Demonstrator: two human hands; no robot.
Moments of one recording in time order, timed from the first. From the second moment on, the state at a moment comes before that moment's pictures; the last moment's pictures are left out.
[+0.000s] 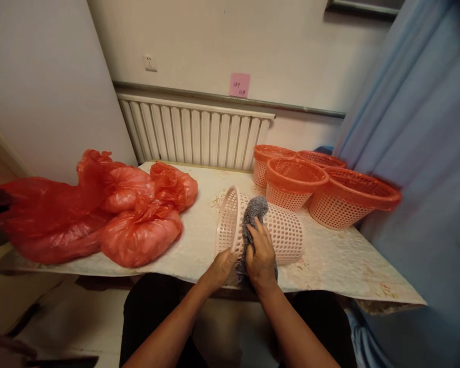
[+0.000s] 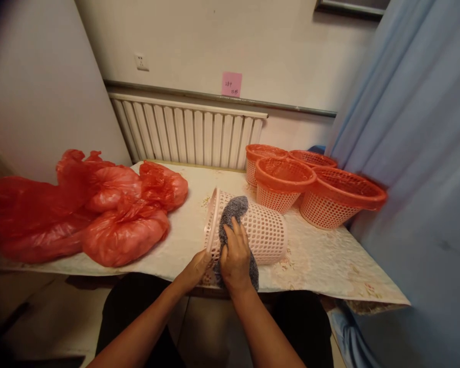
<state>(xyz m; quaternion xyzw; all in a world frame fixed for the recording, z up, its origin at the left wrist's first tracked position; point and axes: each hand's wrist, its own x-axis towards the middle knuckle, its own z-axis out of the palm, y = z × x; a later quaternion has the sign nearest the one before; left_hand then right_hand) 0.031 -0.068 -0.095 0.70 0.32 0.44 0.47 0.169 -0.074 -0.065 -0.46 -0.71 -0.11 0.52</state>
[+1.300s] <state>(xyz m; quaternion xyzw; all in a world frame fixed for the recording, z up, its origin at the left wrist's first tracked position) 0.032 -0.072 -0.108 0.72 0.32 0.43 0.44 0.202 -0.041 -0.037 -0.51 -0.67 -0.06 0.53</state>
